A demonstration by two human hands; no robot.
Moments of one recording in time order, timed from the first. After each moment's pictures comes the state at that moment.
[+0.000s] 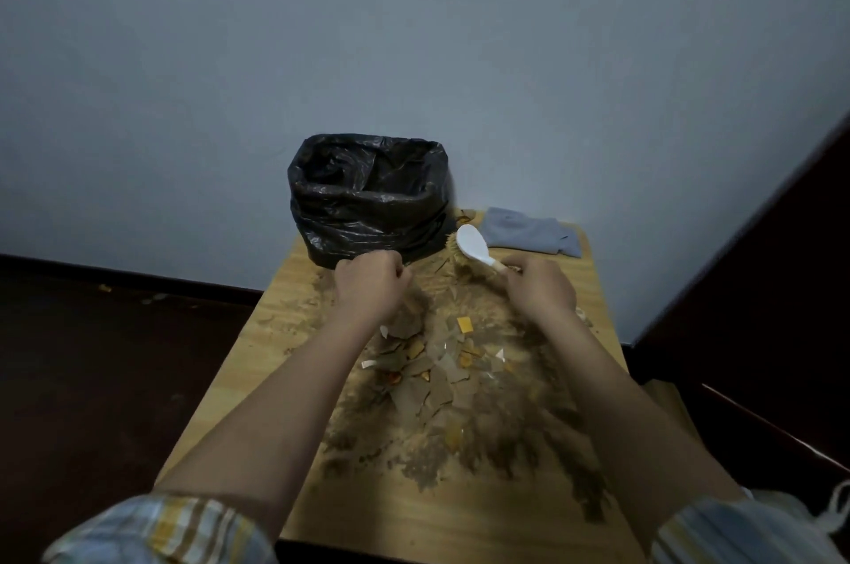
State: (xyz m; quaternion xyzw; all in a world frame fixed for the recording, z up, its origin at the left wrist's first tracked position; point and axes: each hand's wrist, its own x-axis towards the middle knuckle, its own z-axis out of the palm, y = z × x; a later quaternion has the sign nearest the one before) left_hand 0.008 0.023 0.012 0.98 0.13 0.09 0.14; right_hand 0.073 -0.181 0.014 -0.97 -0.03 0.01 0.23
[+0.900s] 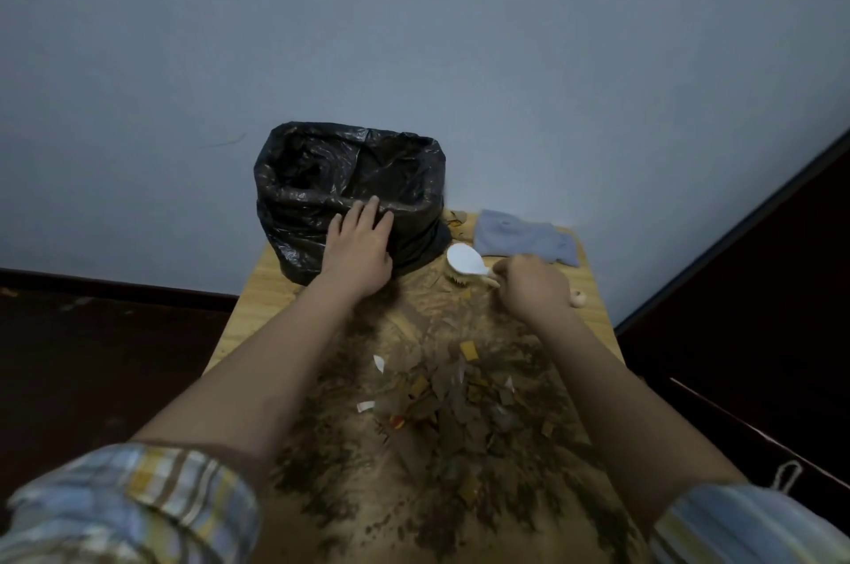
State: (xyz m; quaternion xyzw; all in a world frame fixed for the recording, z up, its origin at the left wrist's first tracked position) left_hand 0.107 0.085 -0.008 1.00 0.02 0.02 0.08; right_hand 0.133 -0.140 0.009 -0.99 -0.07 0.07 -0.05
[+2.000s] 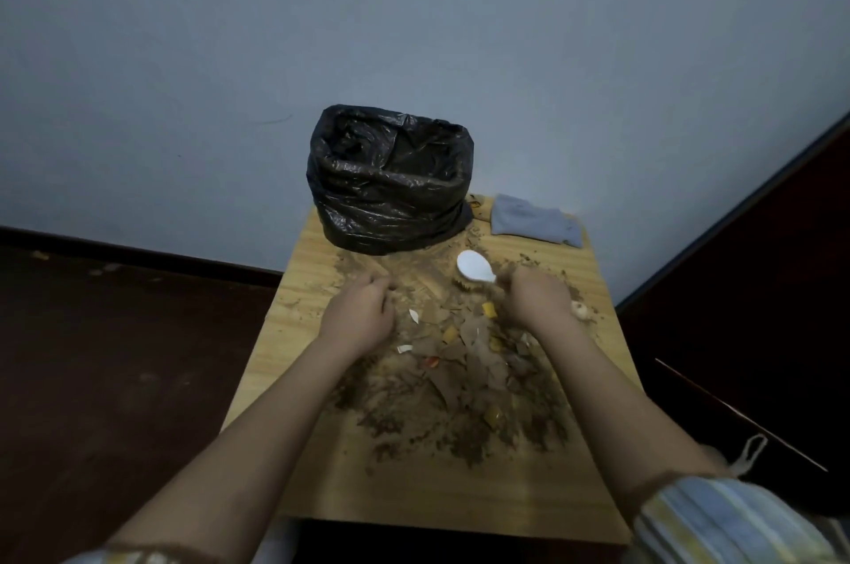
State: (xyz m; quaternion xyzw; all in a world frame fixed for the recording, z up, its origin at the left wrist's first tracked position) left_hand -0.038 0.108 -0.036 0.96 0.04 0.01 0.29; right_hand 0.044 -0.106 0.012 -0.99 -0.06 0.10 -0.08
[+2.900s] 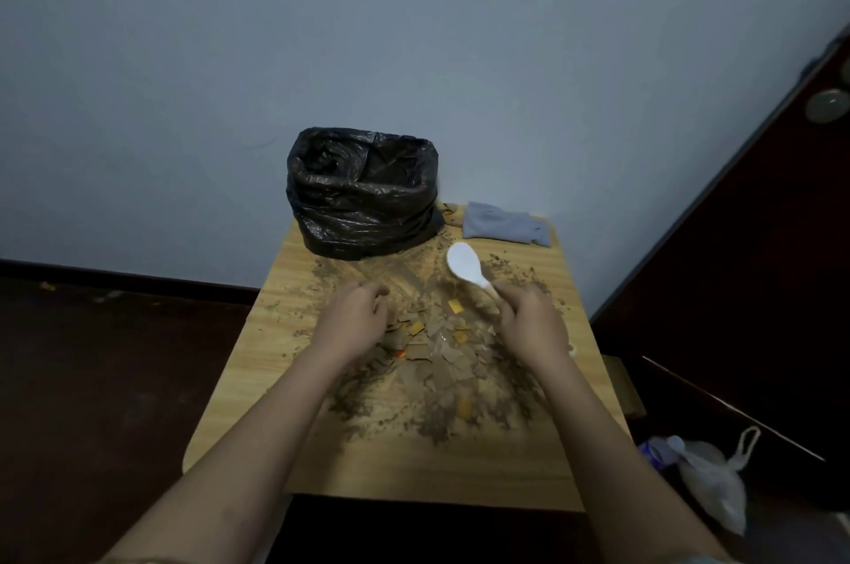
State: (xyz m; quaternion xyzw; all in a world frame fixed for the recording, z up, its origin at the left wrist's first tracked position) left_hand -0.068 0.061 -0.013 0.95 0.08 0.04 0.31; right_hand -0.027 -0.170 0.008 -0.98 -0.05 -0.04 0.21
